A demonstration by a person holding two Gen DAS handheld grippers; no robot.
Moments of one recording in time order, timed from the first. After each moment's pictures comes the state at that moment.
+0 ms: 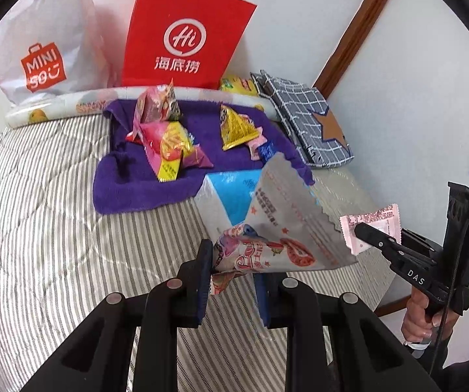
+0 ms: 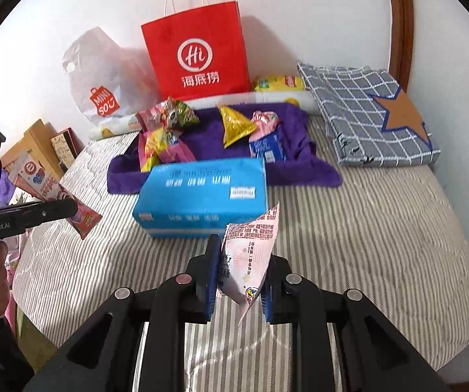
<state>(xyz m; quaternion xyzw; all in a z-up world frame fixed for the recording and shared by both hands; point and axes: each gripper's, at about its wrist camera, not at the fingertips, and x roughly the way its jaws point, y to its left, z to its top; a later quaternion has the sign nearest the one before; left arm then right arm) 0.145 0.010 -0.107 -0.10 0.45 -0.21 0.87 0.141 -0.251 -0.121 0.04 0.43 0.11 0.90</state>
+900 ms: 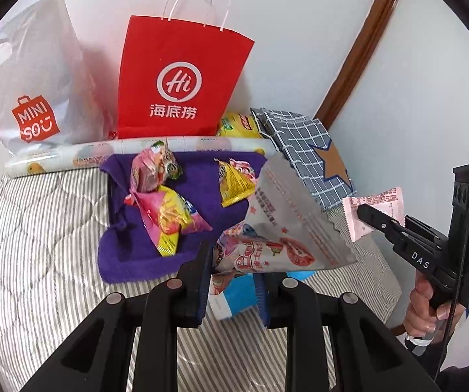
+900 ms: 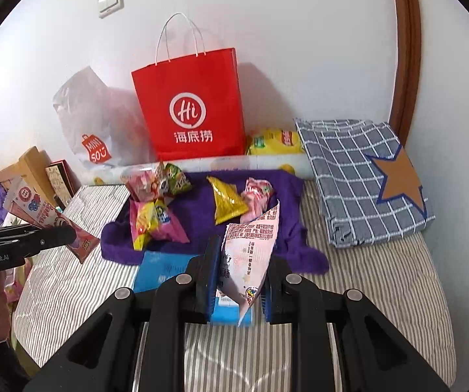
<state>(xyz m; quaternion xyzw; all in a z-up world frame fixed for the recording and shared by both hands) 0.200 0.005 -0.061 -0.09 0.41 -0.19 0.88 0.213 -0.253 -0.060 0.03 0.37 0.10 0.92</state>
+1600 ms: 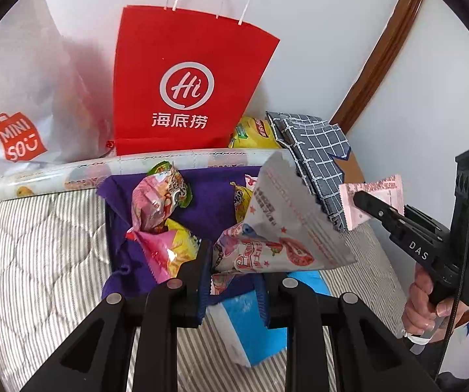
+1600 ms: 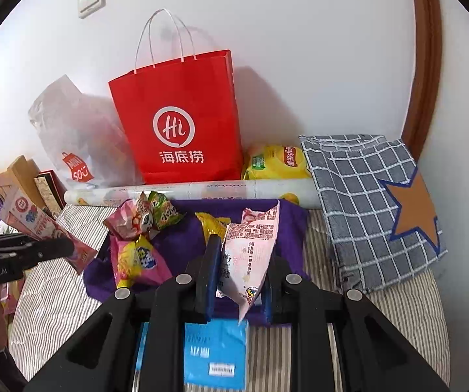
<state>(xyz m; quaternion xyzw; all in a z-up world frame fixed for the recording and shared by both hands) 0.280 -0.002 -0.069 -0.09 0.44 -0.18 0.87 0.303 -0.242 -0.065 0.03 0.38 0.10 0.92</state>
